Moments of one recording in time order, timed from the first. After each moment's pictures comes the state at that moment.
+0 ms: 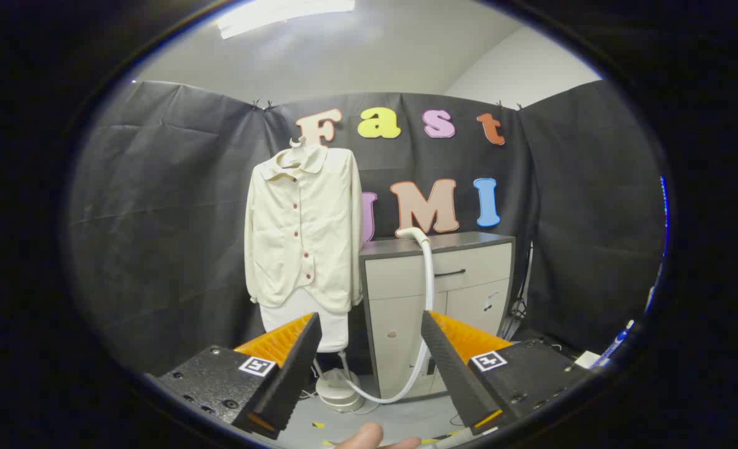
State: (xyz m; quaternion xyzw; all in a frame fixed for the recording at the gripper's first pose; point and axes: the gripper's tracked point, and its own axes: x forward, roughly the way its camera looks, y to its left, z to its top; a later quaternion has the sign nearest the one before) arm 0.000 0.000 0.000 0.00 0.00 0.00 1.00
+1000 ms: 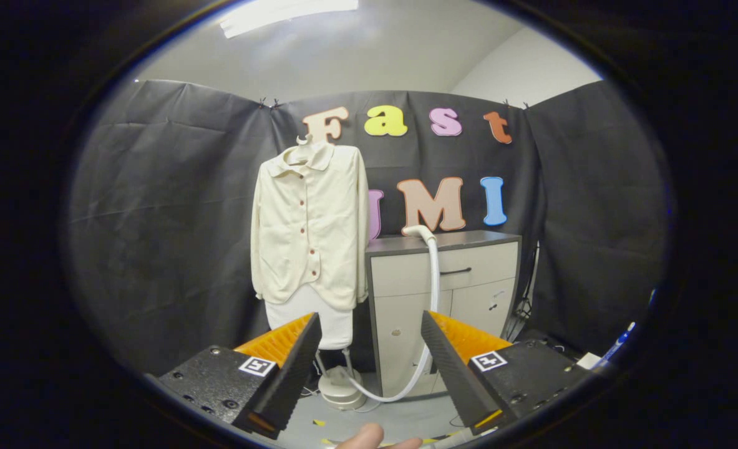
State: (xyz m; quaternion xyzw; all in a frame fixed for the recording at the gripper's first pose) arm 0.006 -0.004 -0.006 -0.01 0.01 0.01 1.00
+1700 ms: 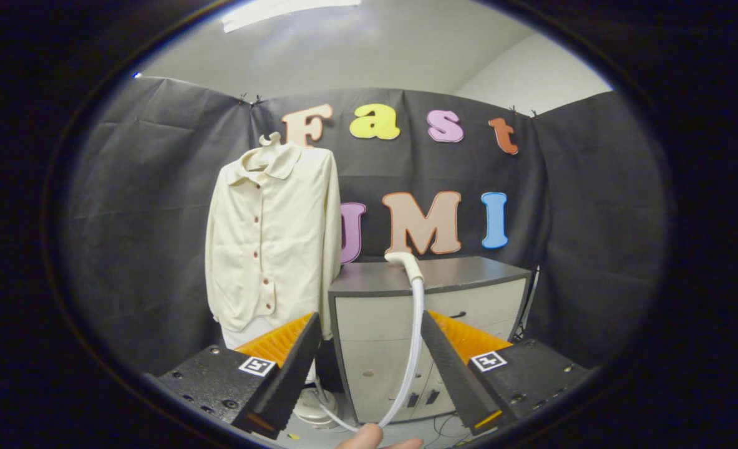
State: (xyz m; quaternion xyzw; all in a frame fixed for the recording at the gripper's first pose) arm 0.185 -0.063 0.065 -0.03 -0.01 -0.01 1.00
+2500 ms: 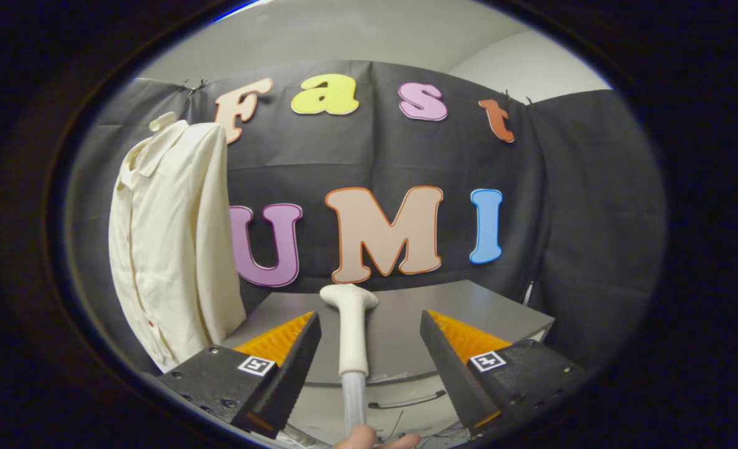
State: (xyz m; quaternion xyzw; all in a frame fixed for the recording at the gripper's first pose) arm 0.436 -0.179 0.116 -0.02 0.00 -0.07 1.00
